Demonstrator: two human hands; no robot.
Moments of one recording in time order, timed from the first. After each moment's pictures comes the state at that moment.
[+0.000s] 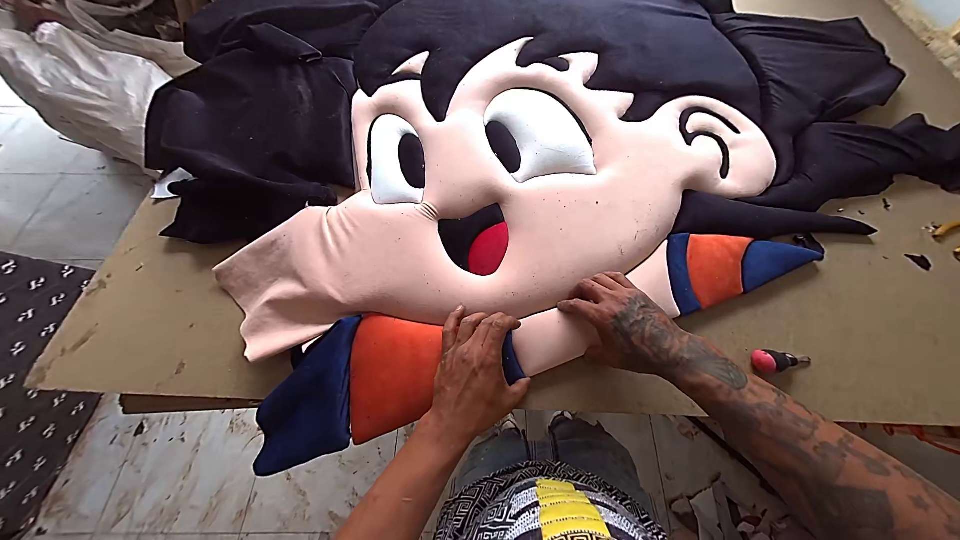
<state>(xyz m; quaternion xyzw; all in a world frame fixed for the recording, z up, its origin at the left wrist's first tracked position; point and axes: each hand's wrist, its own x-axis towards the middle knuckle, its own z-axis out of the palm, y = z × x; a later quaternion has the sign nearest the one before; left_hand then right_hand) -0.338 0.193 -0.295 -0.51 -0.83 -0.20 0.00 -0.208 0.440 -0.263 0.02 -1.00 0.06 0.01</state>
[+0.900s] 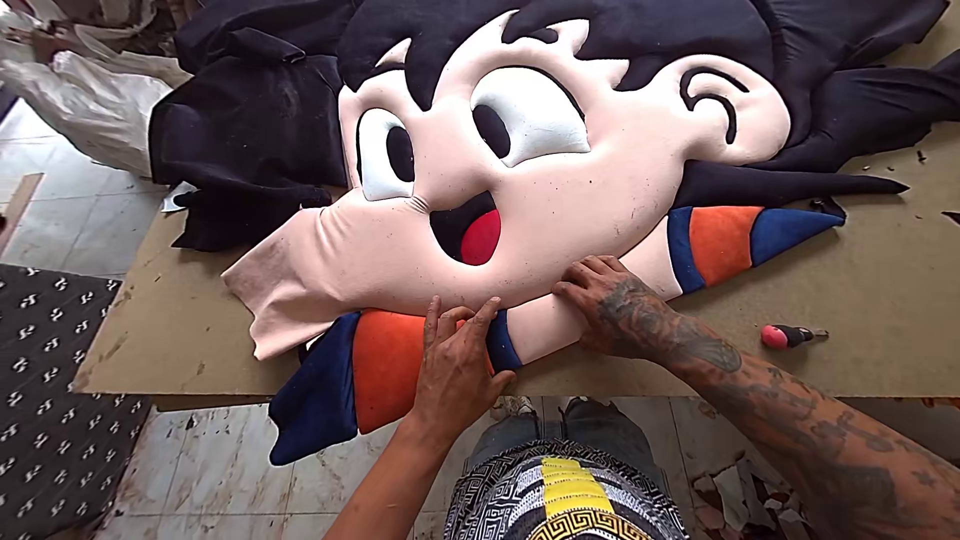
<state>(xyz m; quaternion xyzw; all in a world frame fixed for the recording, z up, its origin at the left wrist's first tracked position) -0.343 0.179 -0.285 -0.52 -0.84 -0.16 0.01 -0.209 0.435 -0.266 0.01 -1.00 0.05 0.00</state>
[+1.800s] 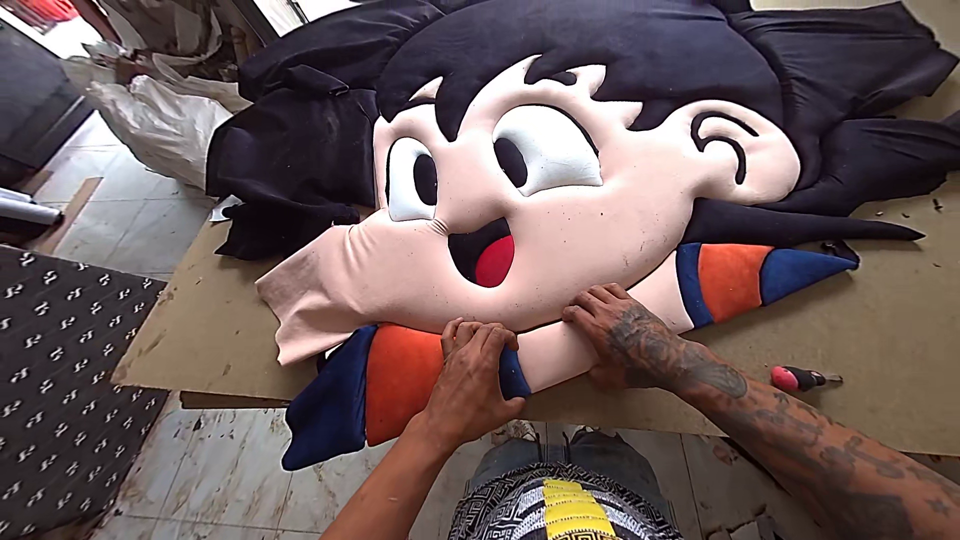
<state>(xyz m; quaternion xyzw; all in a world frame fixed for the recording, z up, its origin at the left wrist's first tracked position) -0.351 0.191 -0.274 -0.54 -0.83 -0.15 -0.05 -0.212 0.441 -0.260 0.04 -1.00 0.04 -0.02</state>
